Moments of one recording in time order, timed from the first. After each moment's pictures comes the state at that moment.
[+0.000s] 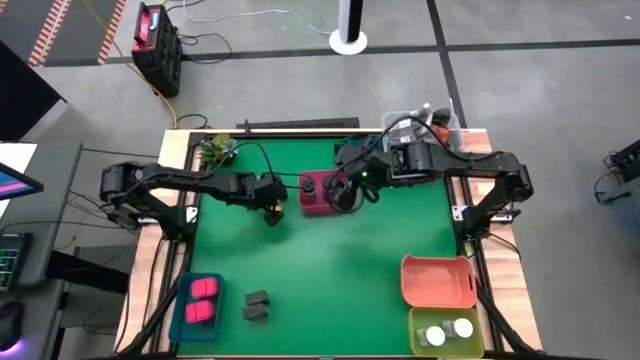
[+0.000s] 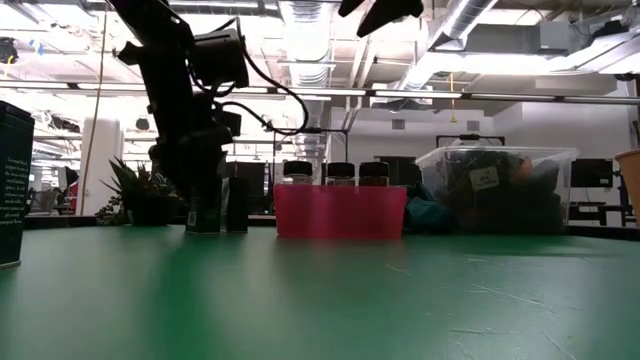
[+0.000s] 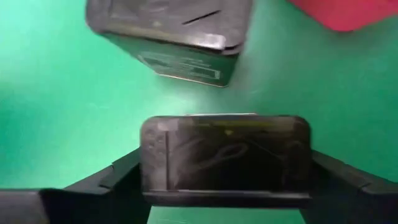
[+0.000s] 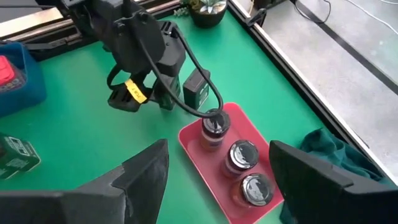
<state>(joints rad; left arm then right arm) 0.19 1.45 0.84 -0.57 -0.26 -0.47 0.01 1.63 1.79 -0.95 0.37 0.34</state>
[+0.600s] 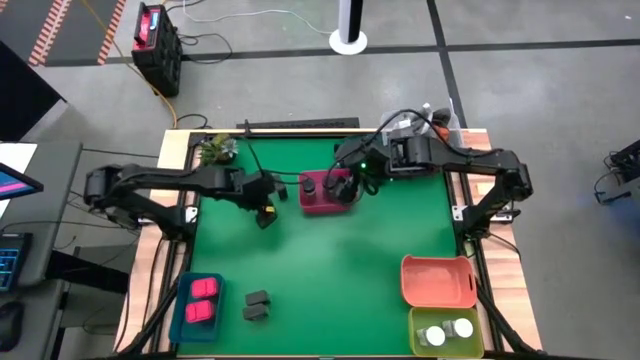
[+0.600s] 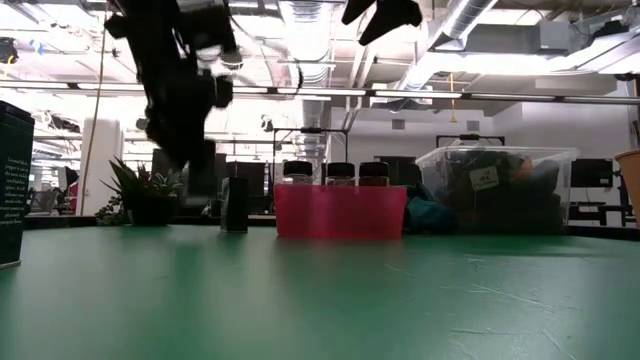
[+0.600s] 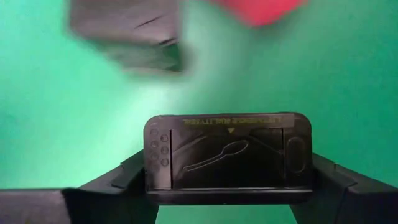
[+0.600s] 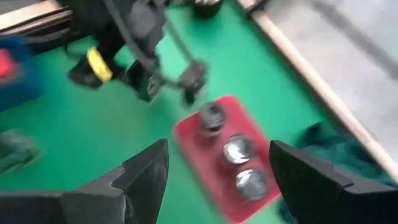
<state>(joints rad) 0.18 1.30 0.88 -0.69 -0.09 -0.41 -0.04 1.63 1.79 -0.97 0.27 0.32</state>
